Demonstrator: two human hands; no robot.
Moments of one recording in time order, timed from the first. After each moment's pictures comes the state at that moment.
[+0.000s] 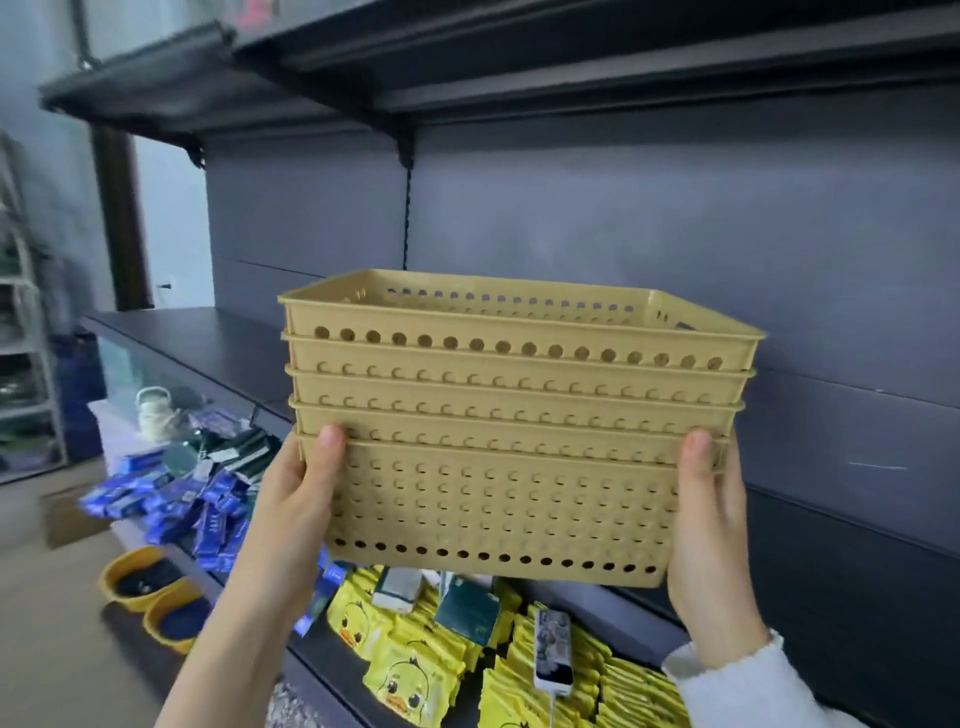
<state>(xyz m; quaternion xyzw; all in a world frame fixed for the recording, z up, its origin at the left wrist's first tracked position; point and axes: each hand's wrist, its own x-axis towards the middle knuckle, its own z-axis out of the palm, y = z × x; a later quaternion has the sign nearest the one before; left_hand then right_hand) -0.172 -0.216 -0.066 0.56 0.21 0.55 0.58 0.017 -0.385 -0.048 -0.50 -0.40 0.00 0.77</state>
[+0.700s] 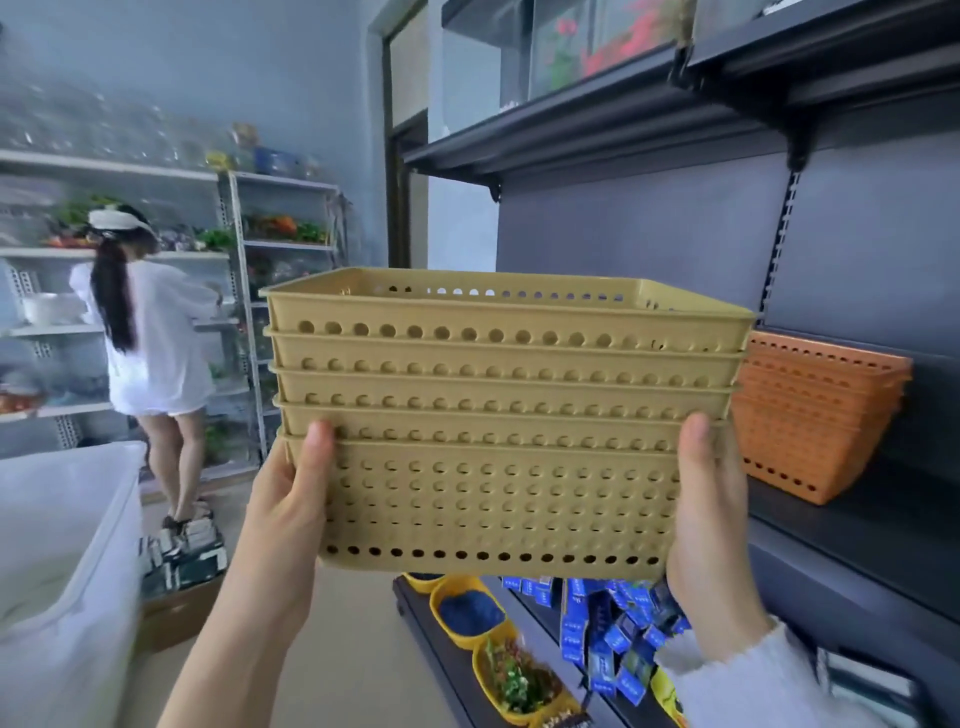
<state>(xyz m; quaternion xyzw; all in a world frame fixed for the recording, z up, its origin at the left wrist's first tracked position) -0.495 0.002 -0.043 0.56 0.28 0.68 0.39 -0.262 -0.035 -0.053 -0.41 -0.46 0.15 0.77</state>
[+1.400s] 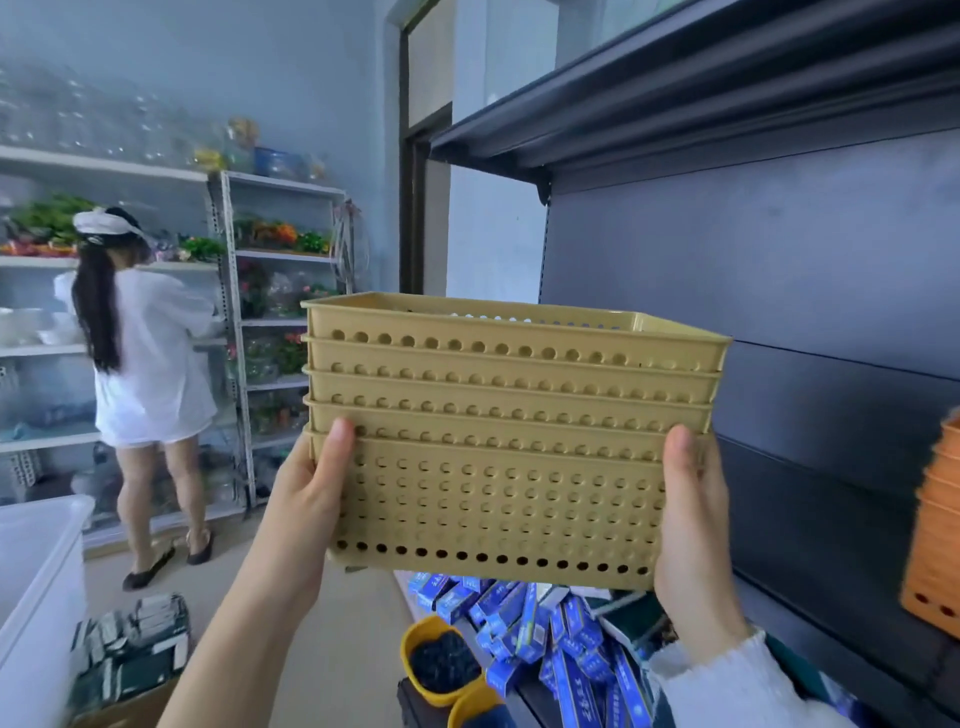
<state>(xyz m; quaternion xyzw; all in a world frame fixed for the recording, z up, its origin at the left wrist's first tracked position) -0.499 0.398 -0.056 0.55 0.32 0.63 0.44 -0.257 0.336 -0.058 -0.39 -0.44 0.18 0.79</state>
